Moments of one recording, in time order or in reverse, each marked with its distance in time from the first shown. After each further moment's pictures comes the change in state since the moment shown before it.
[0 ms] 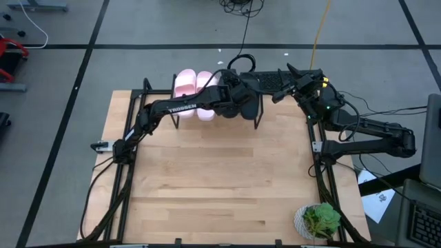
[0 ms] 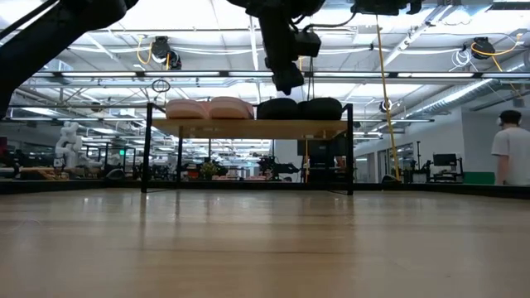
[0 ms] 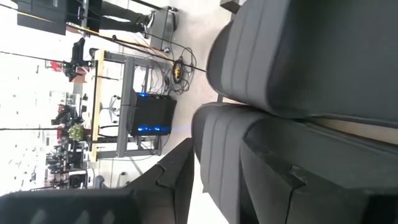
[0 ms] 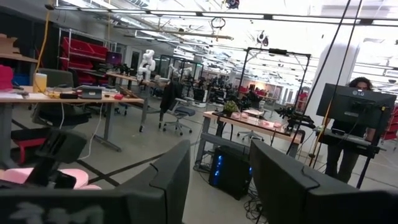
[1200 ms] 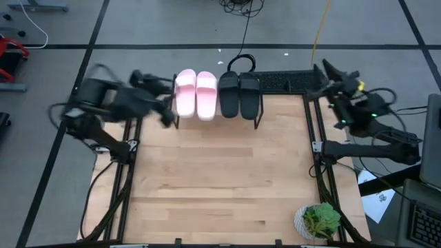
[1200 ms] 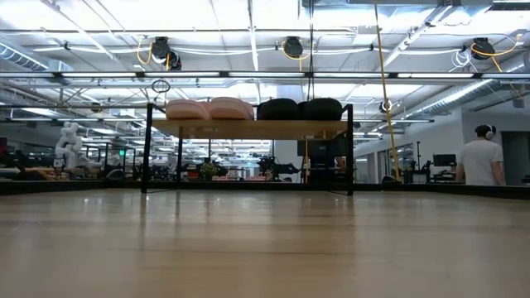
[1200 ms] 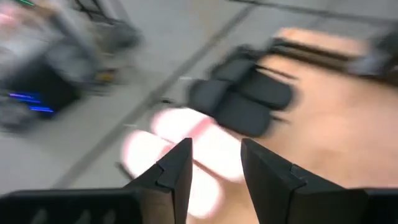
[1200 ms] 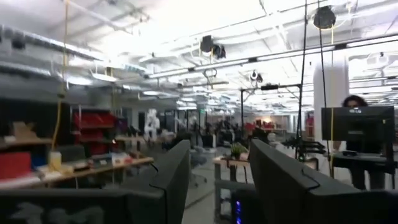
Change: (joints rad) left arm -0.383 -0.711 -0.007 -0.678 0.044 -0.945; right arm 0.062 -0.308 0.000 -0.016 0.000 -0.012
